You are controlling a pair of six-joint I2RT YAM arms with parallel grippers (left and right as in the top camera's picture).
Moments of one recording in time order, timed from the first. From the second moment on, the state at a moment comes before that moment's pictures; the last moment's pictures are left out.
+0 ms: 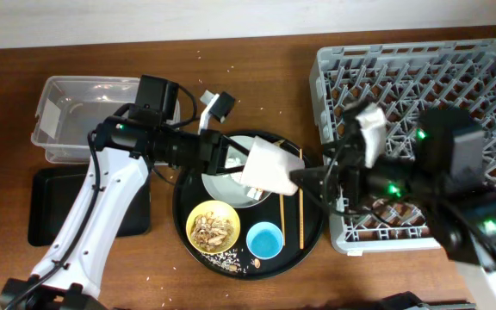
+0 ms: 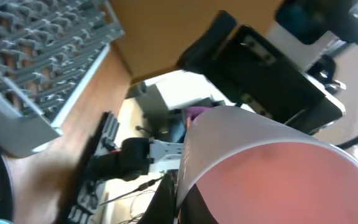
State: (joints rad) left arm -0.26 1.57 1.39 -0.97 1.48 -0.07; right arm 0.23 1.06 1.33 -0.91 -0.79 0.08
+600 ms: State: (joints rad) left arm -0.27 1.57 1.39 -0.99 1.22 -0.05; right arm 0.29 1.01 1.33 -0.95 -0.77 0.08
